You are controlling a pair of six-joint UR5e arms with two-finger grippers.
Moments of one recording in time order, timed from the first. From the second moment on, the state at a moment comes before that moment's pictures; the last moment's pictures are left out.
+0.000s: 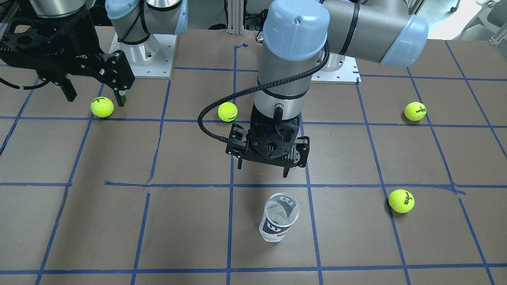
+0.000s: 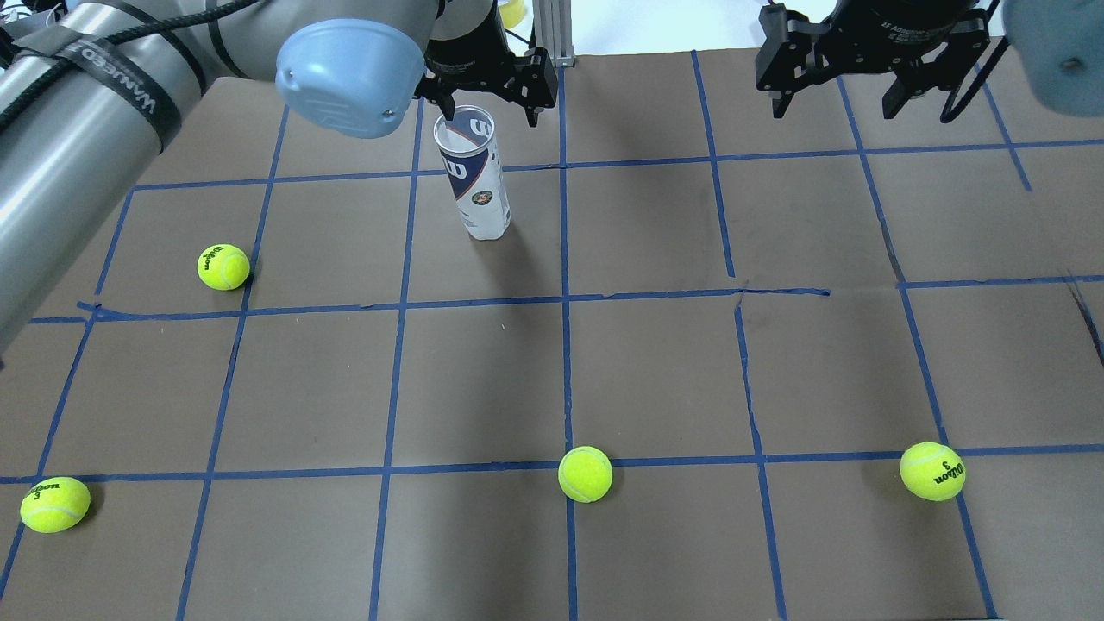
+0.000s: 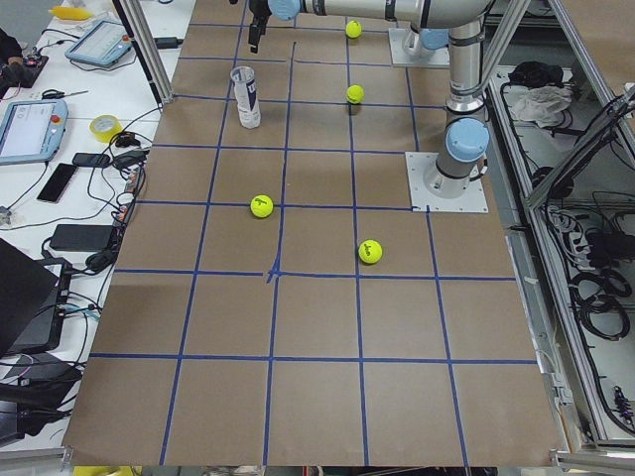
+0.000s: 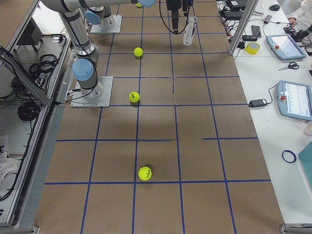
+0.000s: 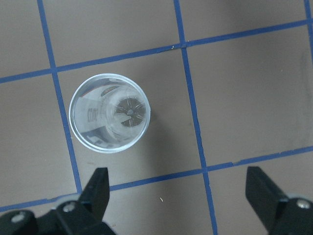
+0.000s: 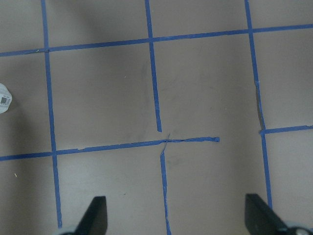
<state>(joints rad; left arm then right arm) -1.84 -1.89 -1.33 -1.27 1.57 -0.10 1.58 -1.57 1.48 -1.67 -1.60 0.10</state>
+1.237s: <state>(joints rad) -1.59 -1.52 -1.50 -1.63 1.54 0.07 1.59 -1.57 1.49 -1.66 -1.60 0.10</state>
